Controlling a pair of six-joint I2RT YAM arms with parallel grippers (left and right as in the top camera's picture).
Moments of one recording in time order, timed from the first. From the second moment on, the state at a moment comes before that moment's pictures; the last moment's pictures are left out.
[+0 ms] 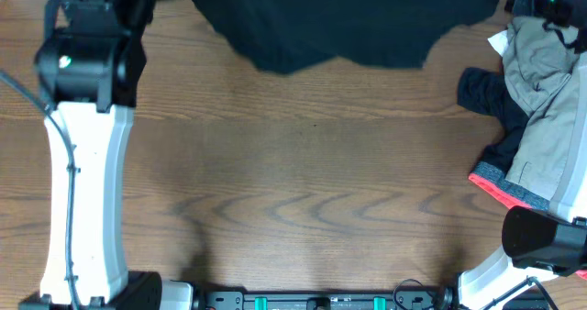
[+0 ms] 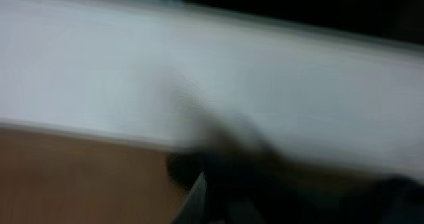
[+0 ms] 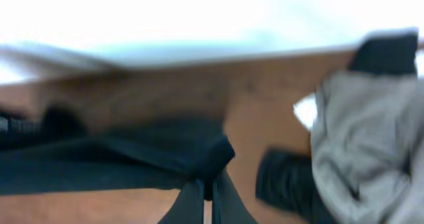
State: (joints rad) left arm -0.08 1.59 1.98 -0.73 -0.03 -0.21; right arm -0.17 1.84 2.24 -1.13 -0.20 0.06
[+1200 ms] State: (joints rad) left arm -0.08 1.68 1.45 -1.56 0.10 -0.20; right arm -0.17 1.86 1.65 -1.67 -0.01 0.08
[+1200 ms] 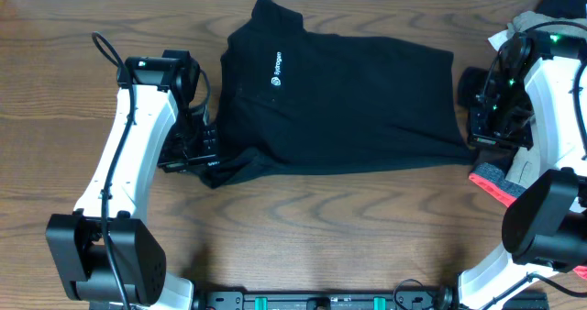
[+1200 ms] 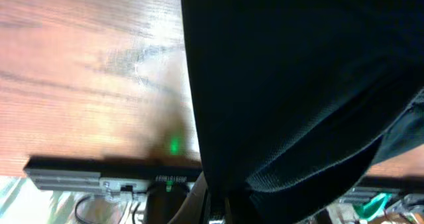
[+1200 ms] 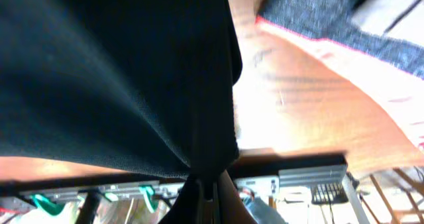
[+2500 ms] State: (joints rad) left arm -0.09 1.67 1.27 -0.80 0.12 -0.30; right arm -0.17 1.86 1.47 -1.24 0.00 0.13
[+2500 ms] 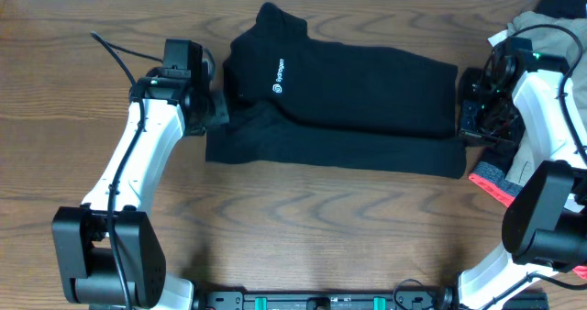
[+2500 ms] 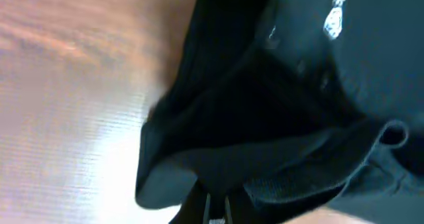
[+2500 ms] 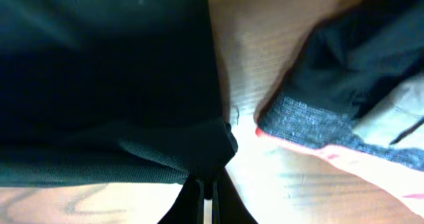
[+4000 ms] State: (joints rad) left arm -0.13 1.68 1.17 -0.73 0.08 -0.31; right arm 0.00 1.92 1.47 -1.05 -0.09 0.08
